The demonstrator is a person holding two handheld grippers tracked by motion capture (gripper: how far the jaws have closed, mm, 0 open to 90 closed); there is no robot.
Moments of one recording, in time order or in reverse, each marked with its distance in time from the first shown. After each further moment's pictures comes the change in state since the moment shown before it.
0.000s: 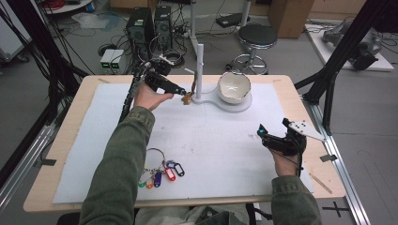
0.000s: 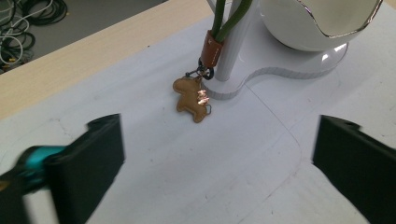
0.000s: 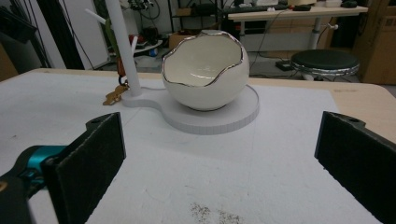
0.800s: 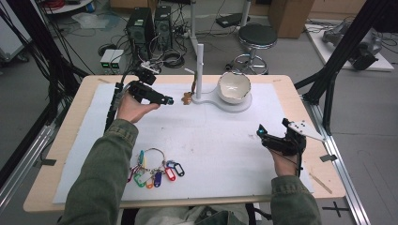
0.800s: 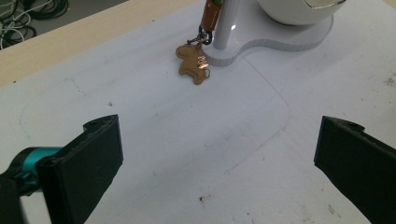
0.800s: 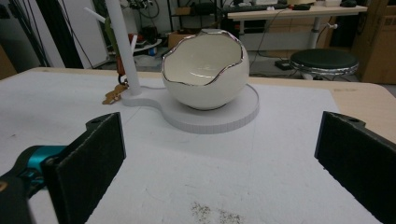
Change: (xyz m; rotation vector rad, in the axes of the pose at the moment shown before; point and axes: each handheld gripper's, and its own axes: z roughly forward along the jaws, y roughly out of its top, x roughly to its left) left arm 0.003 -0.040 -0.042 -0.006 -0.009 -0.004; right arm 0.001 0.000 0.000 0.003 -0.003 -0.003
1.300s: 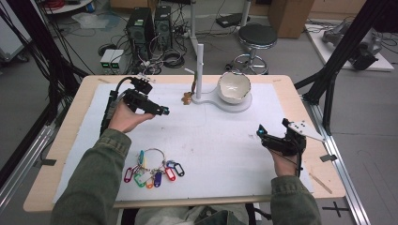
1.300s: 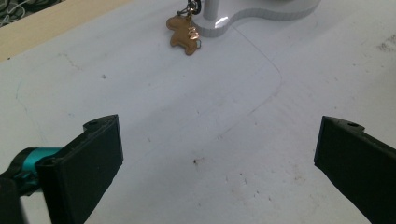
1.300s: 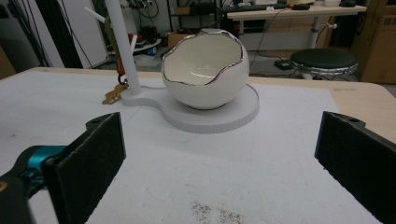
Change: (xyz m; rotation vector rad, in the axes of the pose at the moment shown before) left arm -0.011 -0.025 -0.016 0.041 -0.008 0.047; right arm 0.000 0.000 -0.001 -0.001 -0.004 -0.001
